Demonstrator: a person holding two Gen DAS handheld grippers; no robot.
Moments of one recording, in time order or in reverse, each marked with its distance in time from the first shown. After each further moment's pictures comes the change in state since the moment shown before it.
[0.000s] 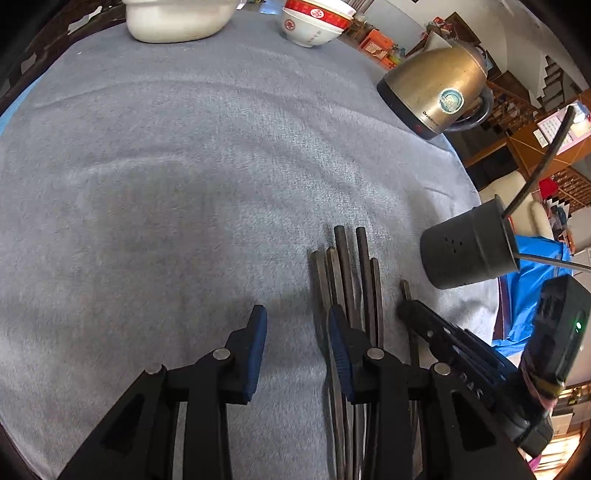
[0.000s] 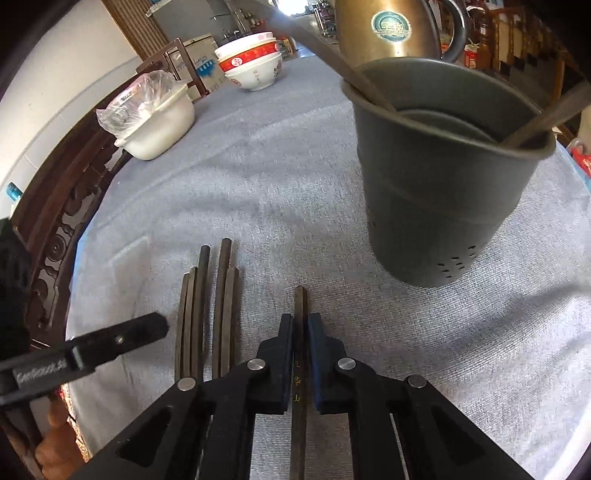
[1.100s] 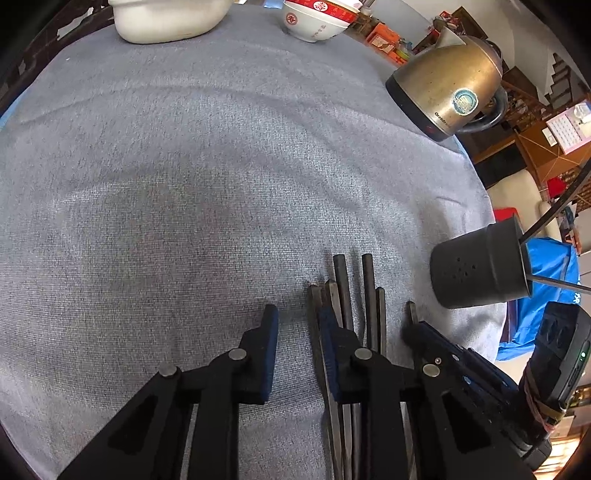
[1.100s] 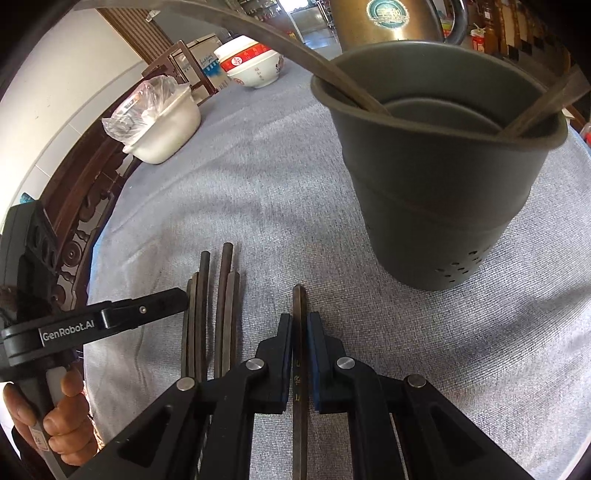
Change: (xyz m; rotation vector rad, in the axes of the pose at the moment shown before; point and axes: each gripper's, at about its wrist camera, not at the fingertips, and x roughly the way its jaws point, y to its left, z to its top) left arm 0.013 -0.001 0.023 -0.006 0.025 0.031; right arm 0.004 -0.015 0.005 0.030 0.027 0.086
